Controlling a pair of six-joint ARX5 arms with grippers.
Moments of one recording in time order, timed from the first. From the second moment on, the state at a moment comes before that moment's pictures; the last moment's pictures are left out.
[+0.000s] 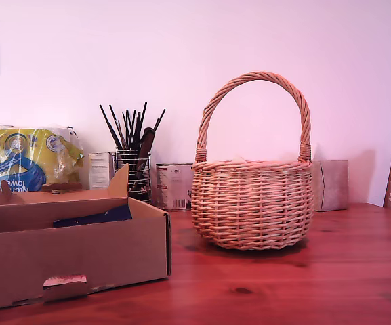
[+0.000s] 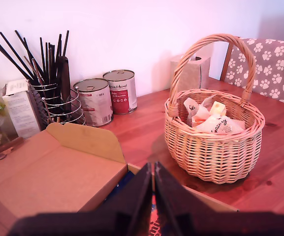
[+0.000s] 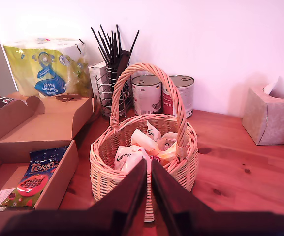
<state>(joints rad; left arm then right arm) -0.29 0.47 0.44 -0.13 0.27 0.02 0.24 0.35 0.51 -0.30 -0.19 -0.03</state>
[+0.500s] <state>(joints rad) -0.29 0.47 0.44 -0.18 0.27 0.02 0.24 0.38 0.51 -0.36 -0.20 0.03</state>
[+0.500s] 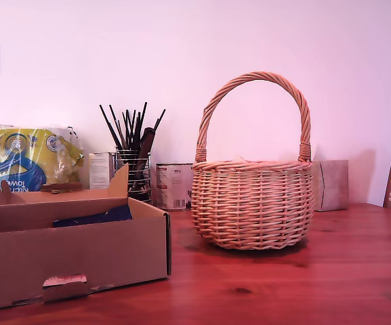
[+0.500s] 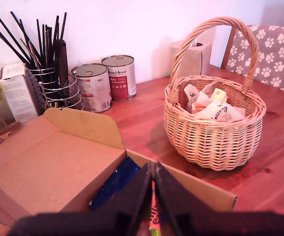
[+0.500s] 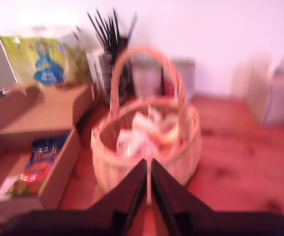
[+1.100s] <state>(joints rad) -0.29 0.51 0.44 -0.25 0.31 0.02 0.47 0.63 0.72 -0.68 -0.36 0.01</state>
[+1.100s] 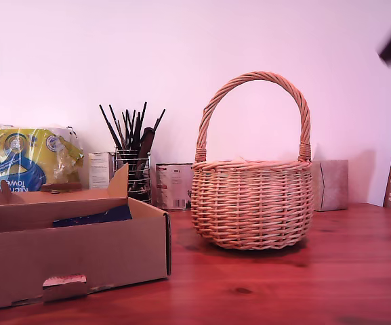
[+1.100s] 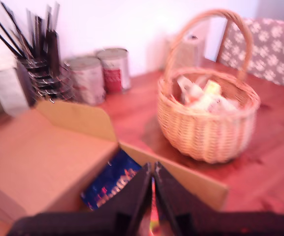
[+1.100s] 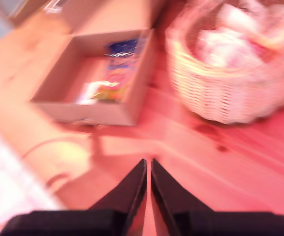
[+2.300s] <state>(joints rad) -0.51 1.56 1.05 -0.60 0.09 0.00 0.58 0.74 0.79 -0.71 -0.36 -0.03</state>
